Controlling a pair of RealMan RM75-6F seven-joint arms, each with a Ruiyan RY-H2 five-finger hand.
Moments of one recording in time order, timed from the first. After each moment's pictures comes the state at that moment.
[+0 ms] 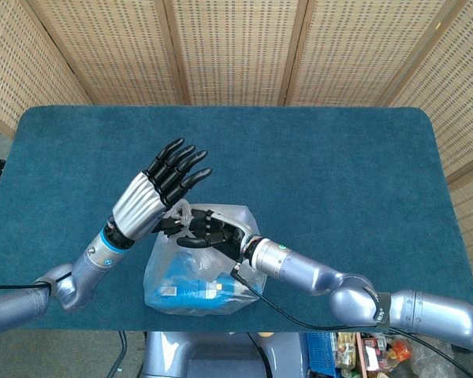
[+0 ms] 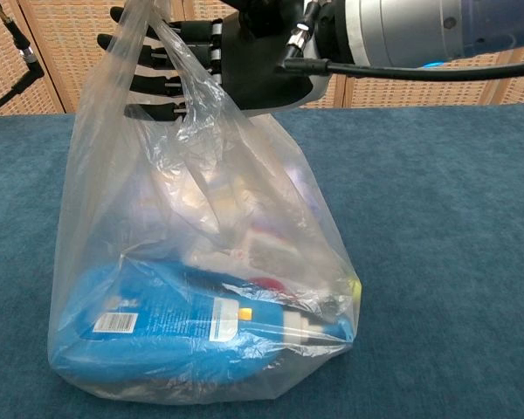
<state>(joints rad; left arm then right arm) -0.84 -1.48 -0.22 -1.36 1.78 1.57 -0.12 0.91 -1.36 0.65 -1.83 -0.84 0.24 1.25</state>
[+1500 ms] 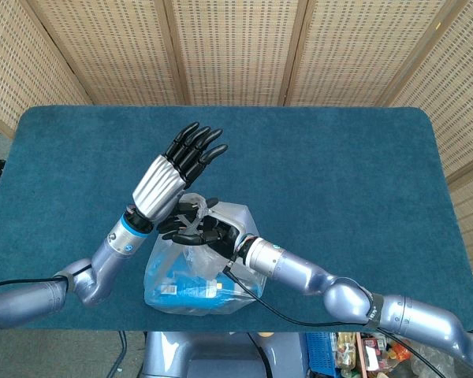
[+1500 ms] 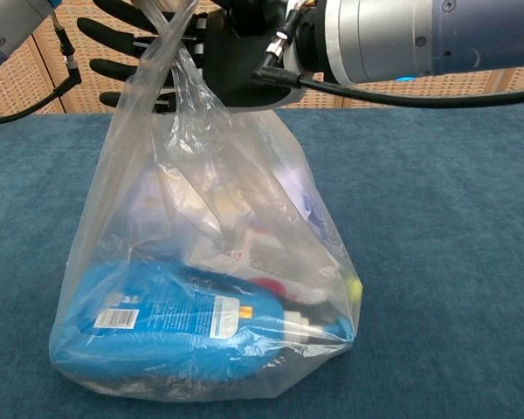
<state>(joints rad) -0.91 -1.54 -0.29 -1.35 1.64 1.42 -0.11 0.80 -1.52 0.79 -1.78 -0.82 0.14 1.09</state>
